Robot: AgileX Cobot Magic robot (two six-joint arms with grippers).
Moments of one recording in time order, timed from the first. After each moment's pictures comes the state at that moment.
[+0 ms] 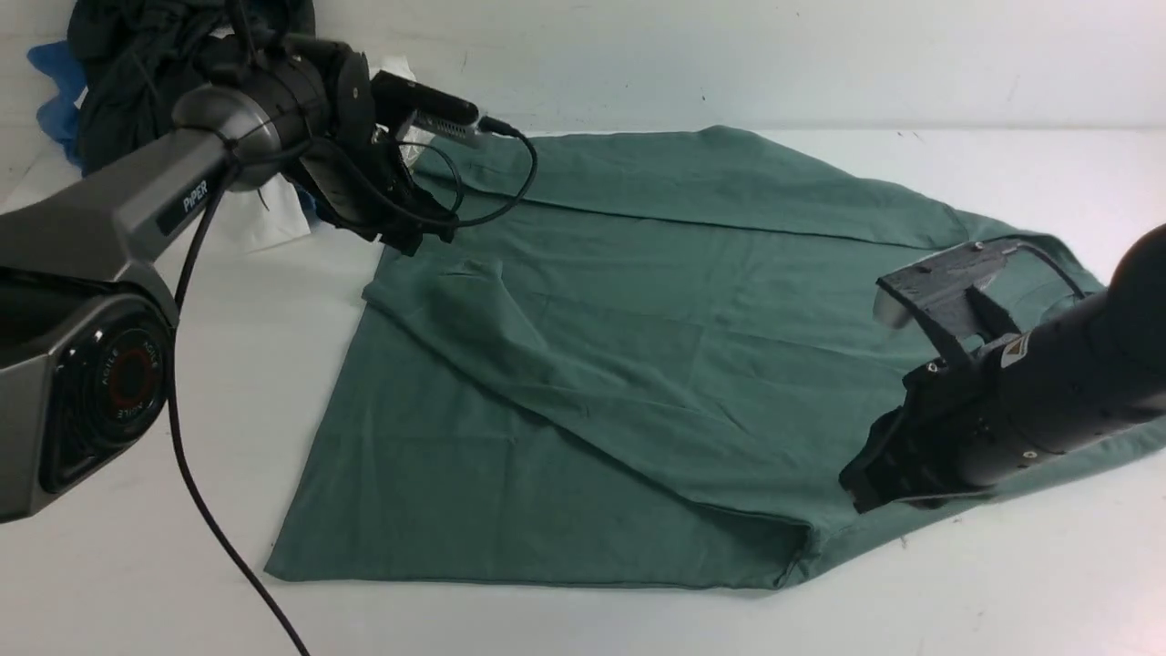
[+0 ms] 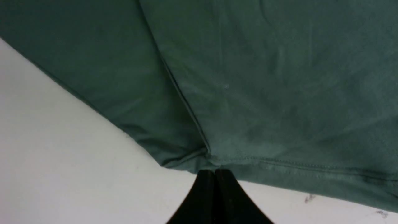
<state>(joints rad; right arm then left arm) 0.32 1.51 -0.94 0.43 0.77 -0.51 -0.18 2.38 -2.21 0.03 1.00 0.17</state>
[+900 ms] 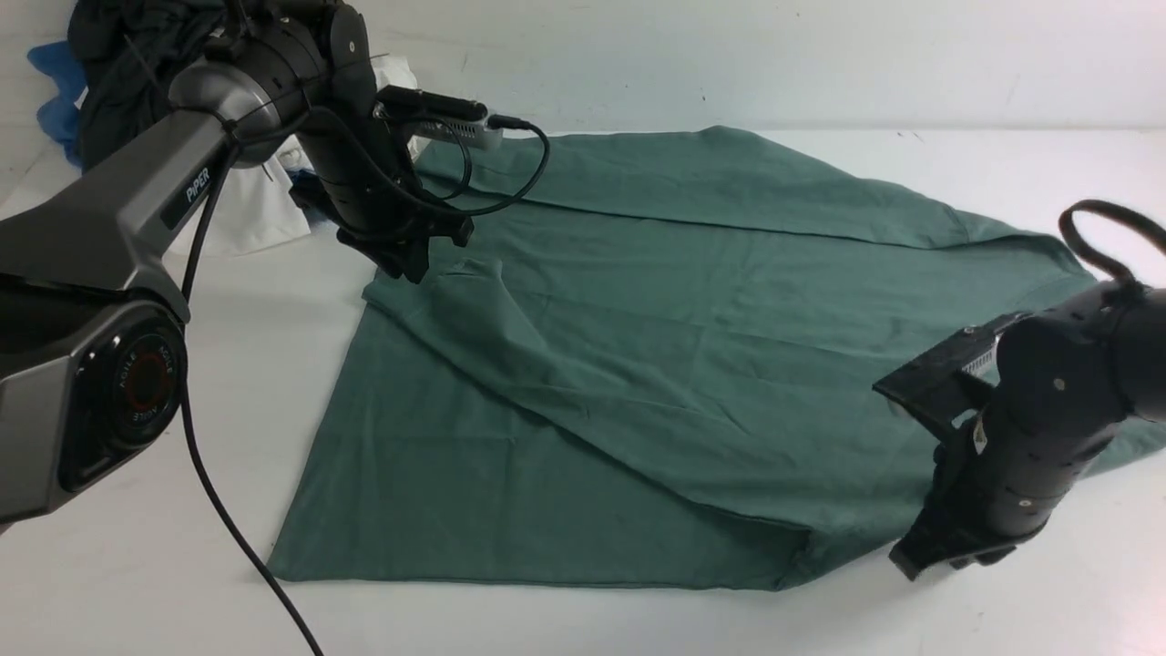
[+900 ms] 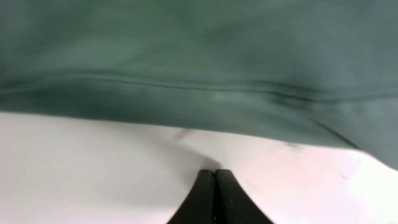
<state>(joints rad) 0.32 1.74 -0.95 -0.15 0.81 -0.12 -0.18 2.42 -2.30 -0.11 1.23 0.16</state>
